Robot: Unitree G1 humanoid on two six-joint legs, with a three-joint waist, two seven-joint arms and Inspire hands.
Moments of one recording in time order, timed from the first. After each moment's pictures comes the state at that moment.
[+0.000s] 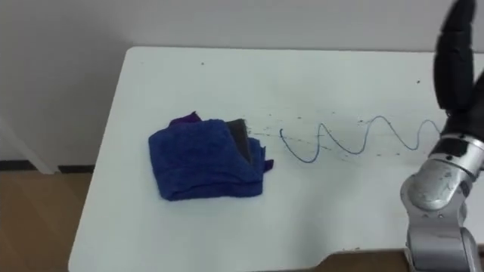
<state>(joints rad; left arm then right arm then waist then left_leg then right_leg) 0.28 0.24 0.11 1.08 0.07 0.08 0.13 -0.04 -0.40 -0.10 -0.11 -0.42 0.05 -0.49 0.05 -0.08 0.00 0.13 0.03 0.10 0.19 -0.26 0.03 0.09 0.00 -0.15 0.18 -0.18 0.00</state>
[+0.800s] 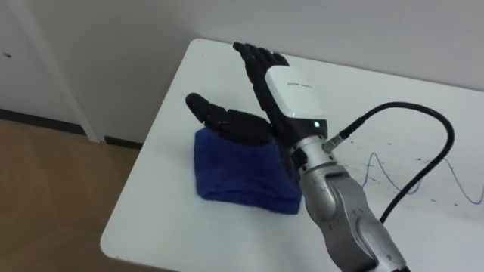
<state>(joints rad) 0.24 0.27 0.03 1.08 0.12 0.07 0.07 -0.09 -0.40 0.35 0.00 -0.74 0.00 -0.12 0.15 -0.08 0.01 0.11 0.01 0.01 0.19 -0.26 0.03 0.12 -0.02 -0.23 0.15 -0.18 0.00</state>
